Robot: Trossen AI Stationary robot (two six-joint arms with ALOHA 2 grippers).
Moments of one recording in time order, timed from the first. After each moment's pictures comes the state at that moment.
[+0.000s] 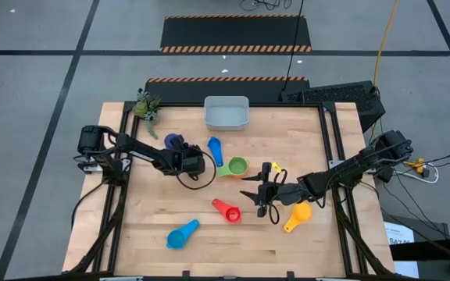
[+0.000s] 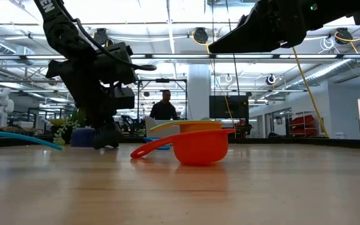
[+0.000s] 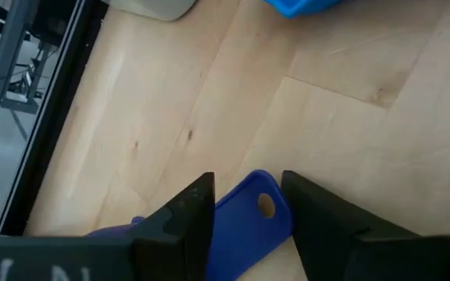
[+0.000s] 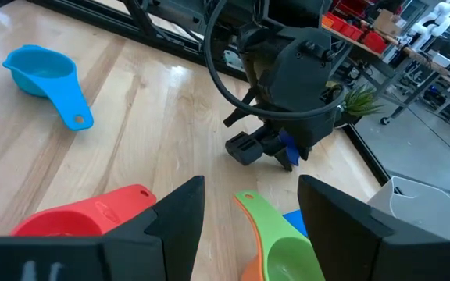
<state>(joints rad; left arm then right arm) 0.06 1.75 0.70 -0.26 -0.70 -0.22 0.38 1.46 0.64 0.45 0.58 -0.18</state>
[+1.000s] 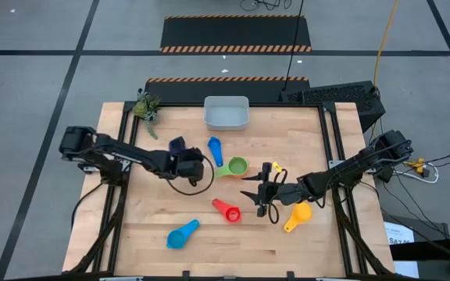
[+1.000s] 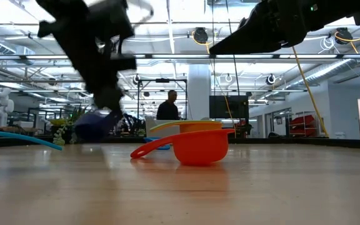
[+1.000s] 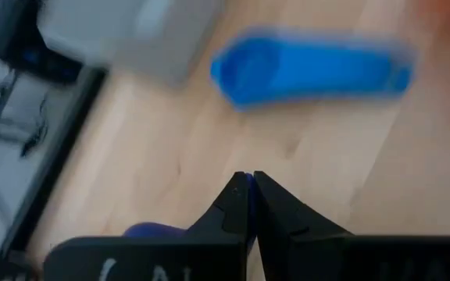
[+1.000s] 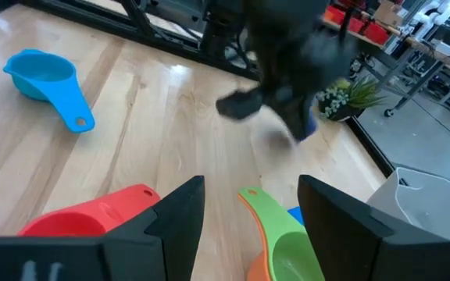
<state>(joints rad) -0.08 1.54 0.83 -0.40 -0.69 -0.26 0.38 1.46 0.64 0.44 0.58 -0.14</state>
